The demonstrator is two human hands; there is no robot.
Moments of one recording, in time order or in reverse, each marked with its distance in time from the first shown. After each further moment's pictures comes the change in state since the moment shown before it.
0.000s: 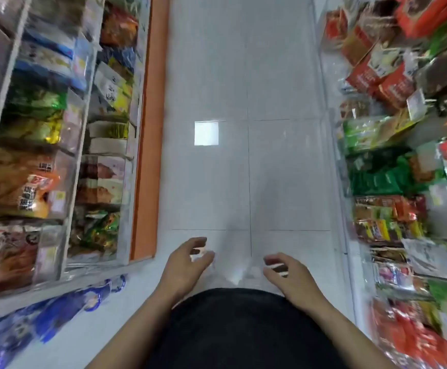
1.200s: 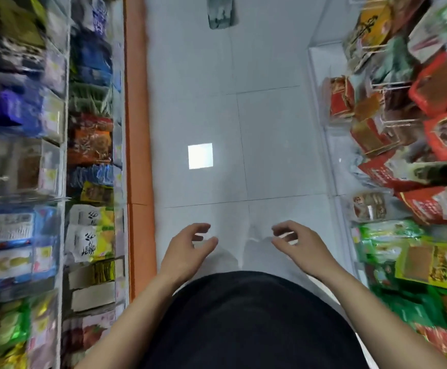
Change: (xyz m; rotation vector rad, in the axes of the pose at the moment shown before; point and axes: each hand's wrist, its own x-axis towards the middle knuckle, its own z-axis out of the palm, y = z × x) left_hand 0.551 0.386 -0.214 0.033 -0.086 0.028; right_hand 0.486 -0.423 -0.299 -0.002 0.102 -0.056
